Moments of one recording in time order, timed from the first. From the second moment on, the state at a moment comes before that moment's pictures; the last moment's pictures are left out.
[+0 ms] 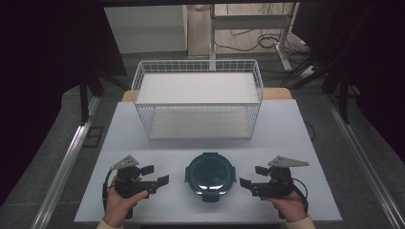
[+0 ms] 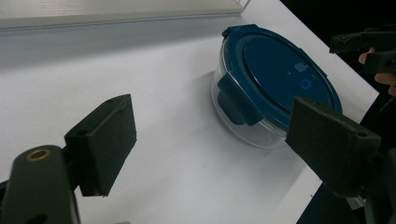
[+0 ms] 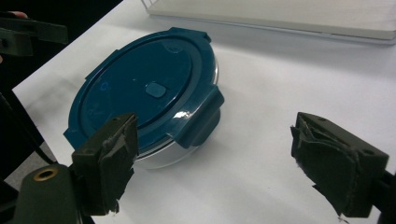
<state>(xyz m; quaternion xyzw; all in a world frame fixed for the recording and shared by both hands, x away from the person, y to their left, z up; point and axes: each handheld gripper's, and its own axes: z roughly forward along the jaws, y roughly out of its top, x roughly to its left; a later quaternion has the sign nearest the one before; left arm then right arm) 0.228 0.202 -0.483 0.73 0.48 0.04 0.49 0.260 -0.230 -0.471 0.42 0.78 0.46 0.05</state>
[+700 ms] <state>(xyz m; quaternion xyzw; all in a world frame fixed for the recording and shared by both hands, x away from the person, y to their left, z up) 0.245 0.176 -0.482 0.72 0.47 -0.04 0.50 0.268 -0.200 -0.471 0.44 0.78 0.45 0.01</state>
